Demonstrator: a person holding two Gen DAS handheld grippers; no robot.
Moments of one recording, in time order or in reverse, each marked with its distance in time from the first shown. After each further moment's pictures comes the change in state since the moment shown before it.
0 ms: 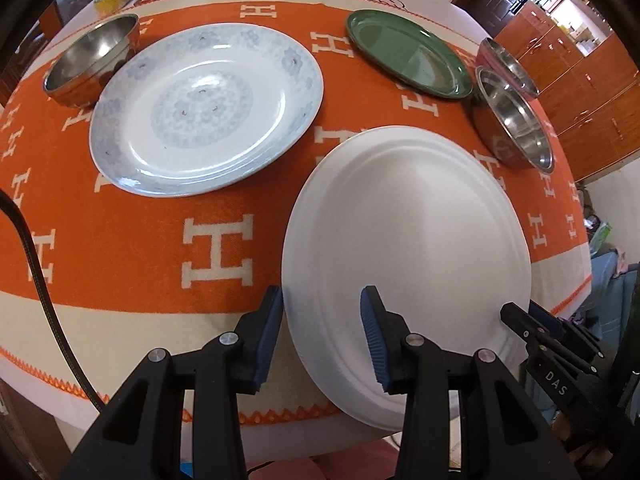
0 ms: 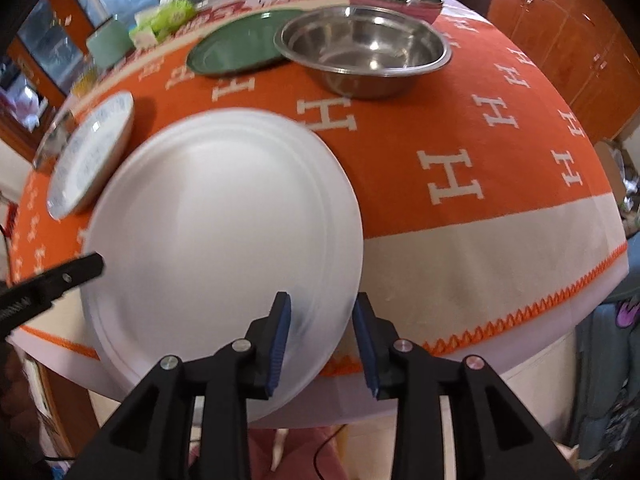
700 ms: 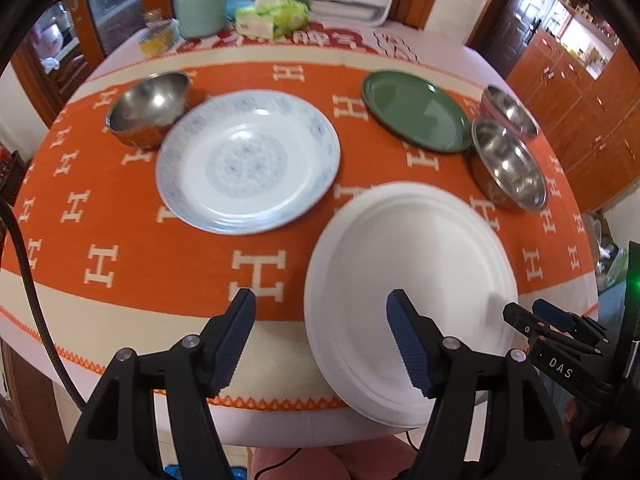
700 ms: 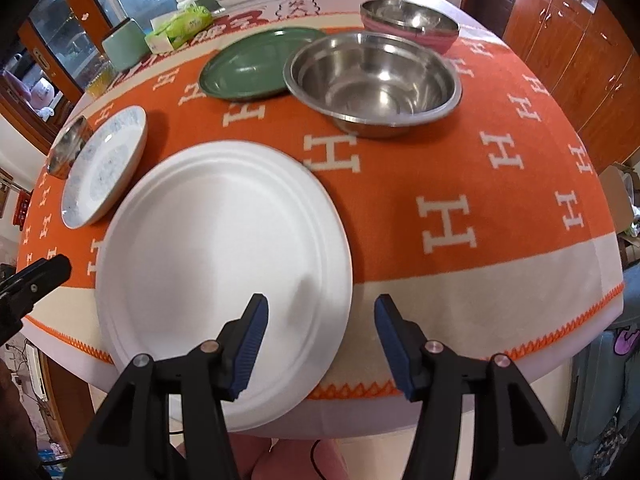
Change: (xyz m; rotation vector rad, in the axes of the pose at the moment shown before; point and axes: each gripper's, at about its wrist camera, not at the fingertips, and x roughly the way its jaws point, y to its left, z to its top) left arm -0.069 -0.004 -0.010 -0.038 -0.176 0.095; right arm -0.024 -0.010 0.026 -0.046 -0.056 0.048
